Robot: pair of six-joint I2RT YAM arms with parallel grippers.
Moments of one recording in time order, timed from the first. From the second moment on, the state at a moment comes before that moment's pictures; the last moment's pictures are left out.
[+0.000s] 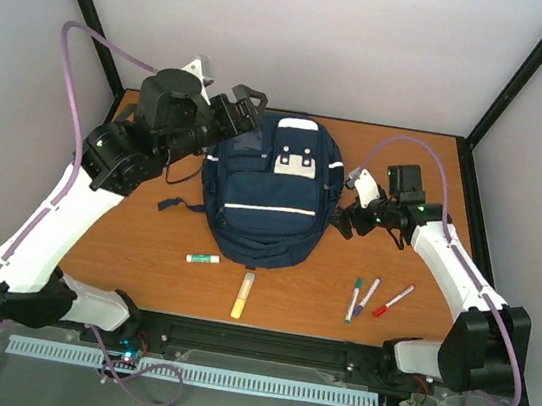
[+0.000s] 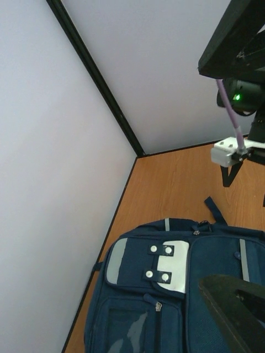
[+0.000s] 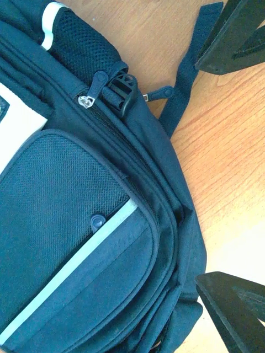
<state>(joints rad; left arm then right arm) -0.72 1.34 1.84 -0.84 -0.21 -0.90 0.23 1.32 1.01 -0.61 -0.45 -0.44</state>
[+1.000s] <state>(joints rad) -0.64 1.31 1.31 -0.49 -0.42 -0.53 0.23 1.37 1.01 -0.56 -0.32 -0.40</state>
